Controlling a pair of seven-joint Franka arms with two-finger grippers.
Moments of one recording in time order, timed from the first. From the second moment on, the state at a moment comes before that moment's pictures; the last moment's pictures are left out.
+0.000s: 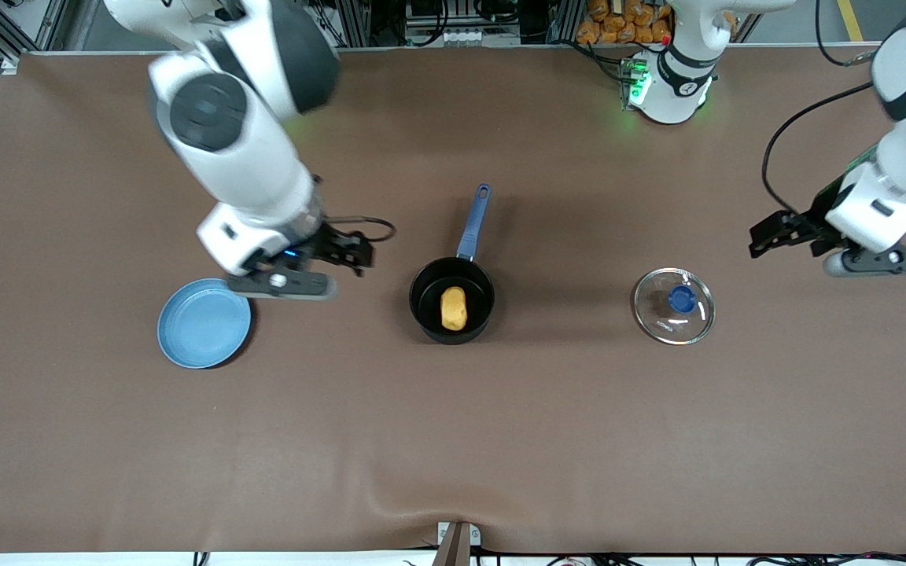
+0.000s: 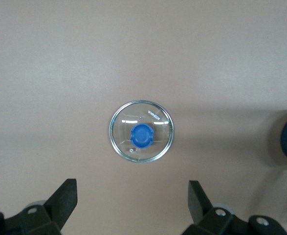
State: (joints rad) left arm -0.10 0.01 0.02 -1.75 -0.05 1.78 -0.11; right arm 0.46 0.38 0.05 -1.25 0.00 1.64 0.58
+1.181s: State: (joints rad) left arm -0.07 -0.02 -0.05 -1.54 -0.05 1.45 -0.16; right arm 0.05 0.17 0.04 -1.26 -0.02 1.32 0.15
